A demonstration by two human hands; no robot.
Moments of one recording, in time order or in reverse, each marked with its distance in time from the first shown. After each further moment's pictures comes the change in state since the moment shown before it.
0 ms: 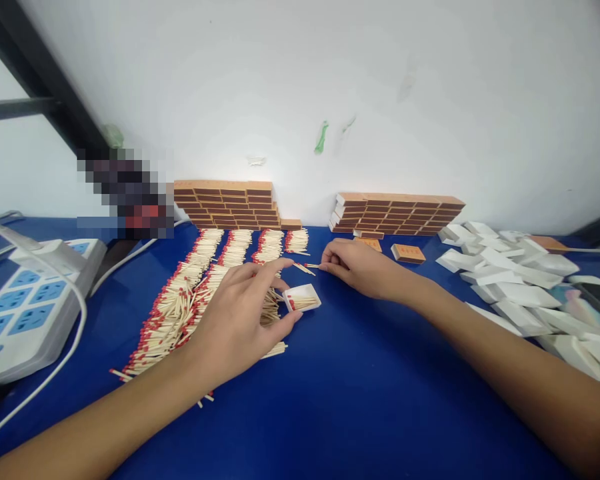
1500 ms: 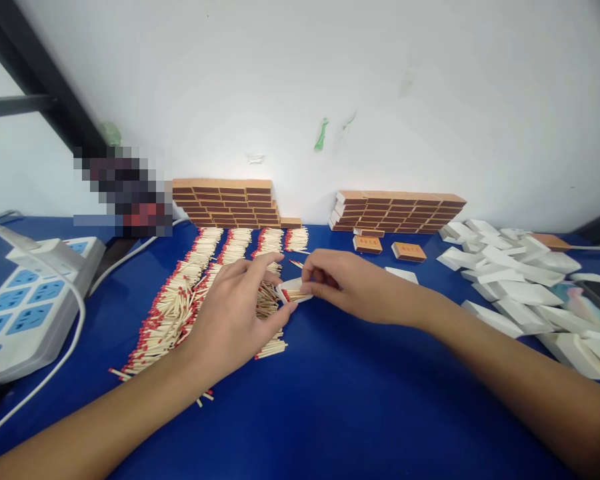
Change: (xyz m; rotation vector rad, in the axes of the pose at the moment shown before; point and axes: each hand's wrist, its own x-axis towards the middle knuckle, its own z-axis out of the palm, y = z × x) left_hand 0.003 -0.001 0.001 0.057 0.069 -0.029; right_hand -0.018 -0.057 -0.010 0.200 -0.072 -0.124
